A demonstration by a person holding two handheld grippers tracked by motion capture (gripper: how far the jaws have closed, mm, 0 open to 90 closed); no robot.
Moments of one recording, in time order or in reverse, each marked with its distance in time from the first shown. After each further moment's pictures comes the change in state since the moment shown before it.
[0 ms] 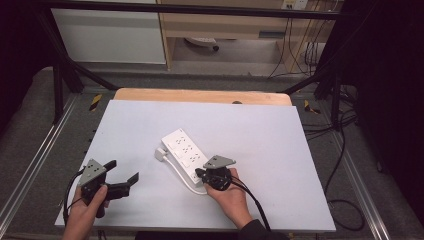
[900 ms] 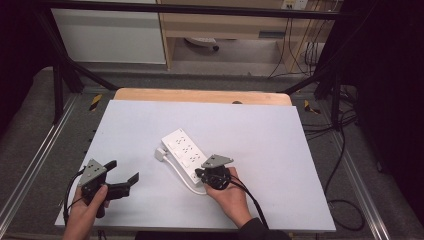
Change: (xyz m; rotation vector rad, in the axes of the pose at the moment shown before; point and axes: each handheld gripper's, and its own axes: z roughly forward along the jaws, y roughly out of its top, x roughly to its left) left arm 0.000 0.000 0.000 0.005 0.001 -0.003; right arm 0.001 0.005 0.001 0.039 -0.003 -0.029
